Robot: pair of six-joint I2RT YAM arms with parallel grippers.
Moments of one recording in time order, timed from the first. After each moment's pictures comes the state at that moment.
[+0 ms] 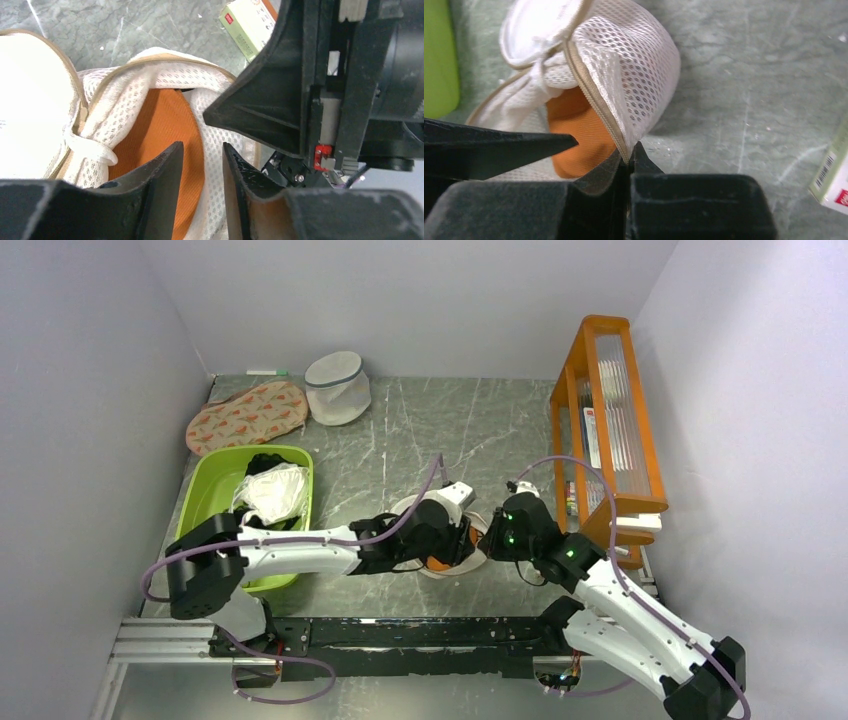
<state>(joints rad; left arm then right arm) -1.23 1.54 0.95 0.10 -0.14 -0.52 0.67 0.75 0.57 -0.59 0.06 0.68</state>
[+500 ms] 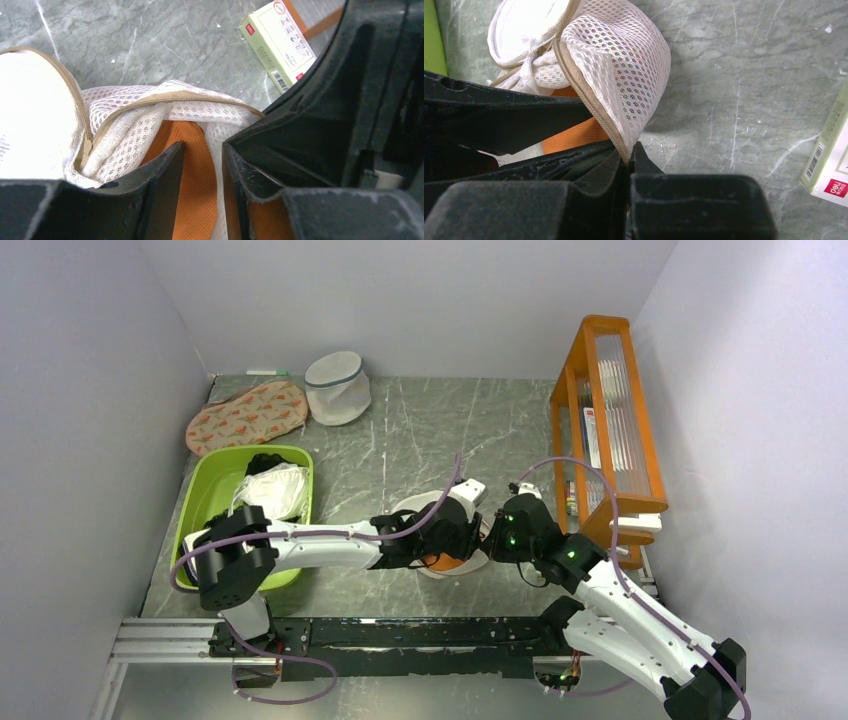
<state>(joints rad) -1.22 1.68 1.05 0.08 -0.21 -0.51 0.67 0.75 0.58 -0.64 0.09 0.70</state>
